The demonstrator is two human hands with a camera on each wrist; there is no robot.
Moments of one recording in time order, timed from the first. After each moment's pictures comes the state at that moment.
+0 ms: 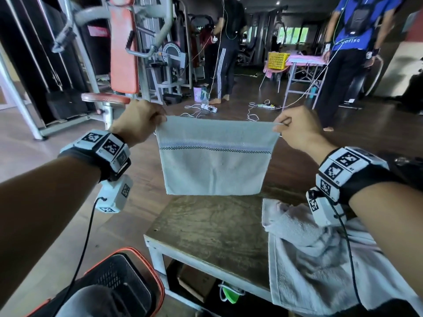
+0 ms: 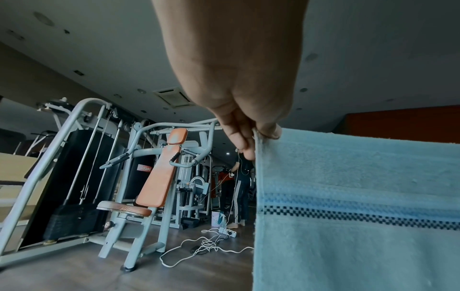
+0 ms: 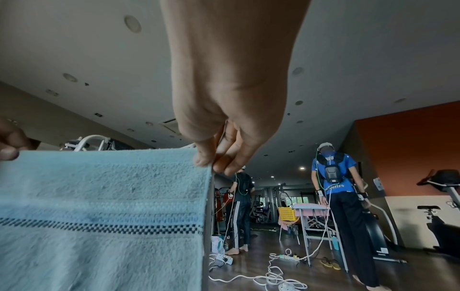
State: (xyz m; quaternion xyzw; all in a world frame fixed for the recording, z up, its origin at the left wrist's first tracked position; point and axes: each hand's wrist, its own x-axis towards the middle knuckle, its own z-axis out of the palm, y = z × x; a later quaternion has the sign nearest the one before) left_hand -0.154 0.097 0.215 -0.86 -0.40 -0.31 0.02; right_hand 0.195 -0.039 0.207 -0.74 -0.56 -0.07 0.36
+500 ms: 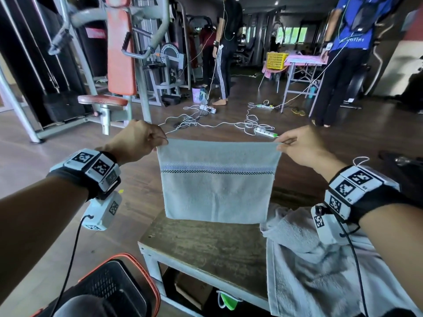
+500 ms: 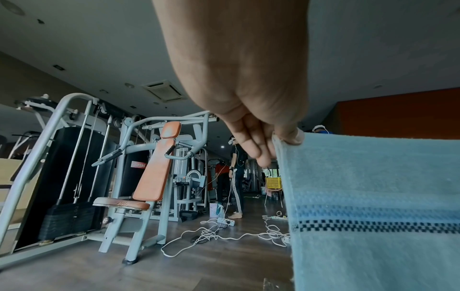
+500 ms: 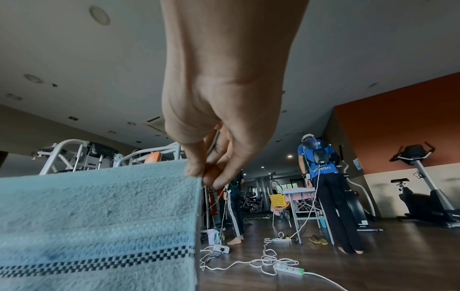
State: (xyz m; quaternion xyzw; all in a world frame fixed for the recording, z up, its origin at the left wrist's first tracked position) left_hand -0.152 0.102 0.183 -0.88 -0.39 -0.26 -0.05; right_hand 0.221 -0.049 0.177 -0.74 -0.56 0.02 0.37
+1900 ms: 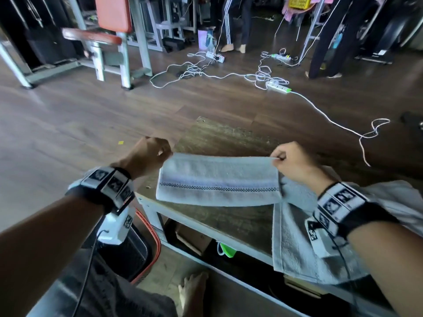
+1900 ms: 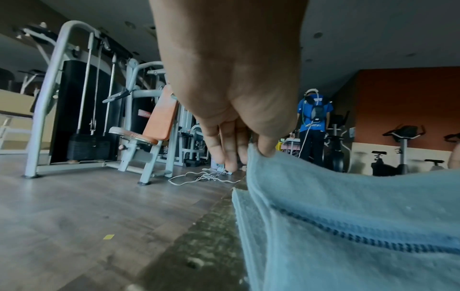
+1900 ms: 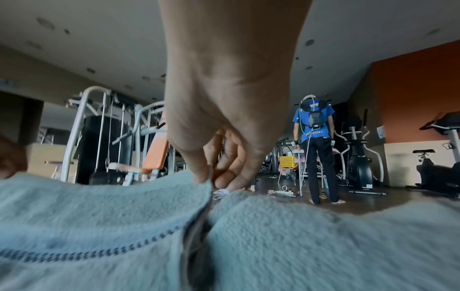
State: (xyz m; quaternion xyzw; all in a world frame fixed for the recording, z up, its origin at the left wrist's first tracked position) left_hand -0.150 0.081 0.003 -0.88 -0.42 -0.20 -0.12; right_hand 0.195 -0.057 0.022 -0.78 -0.57 0.13 0.23
